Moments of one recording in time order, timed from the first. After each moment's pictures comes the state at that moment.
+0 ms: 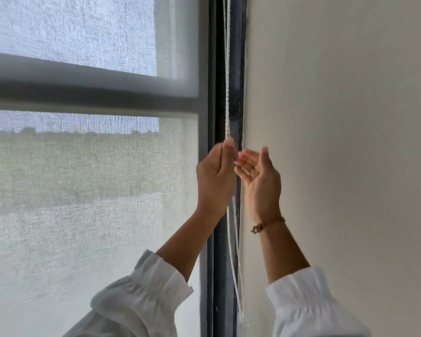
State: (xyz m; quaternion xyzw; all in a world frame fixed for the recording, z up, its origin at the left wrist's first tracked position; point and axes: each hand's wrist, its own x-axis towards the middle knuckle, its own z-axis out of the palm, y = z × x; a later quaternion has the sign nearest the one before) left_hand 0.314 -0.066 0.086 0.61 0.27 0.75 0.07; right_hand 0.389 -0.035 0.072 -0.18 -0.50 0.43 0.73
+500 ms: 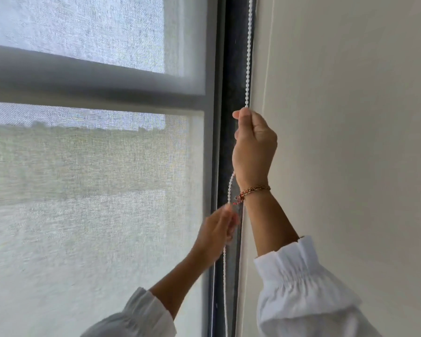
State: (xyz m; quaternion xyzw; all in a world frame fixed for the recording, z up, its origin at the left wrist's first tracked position) left_hand 0.295 -0.050 -0.018 0.66 0.36 0.60 0.28; right_hand 0.359 -0.050 0.126 -0.22 -0.54 0.12 0.80
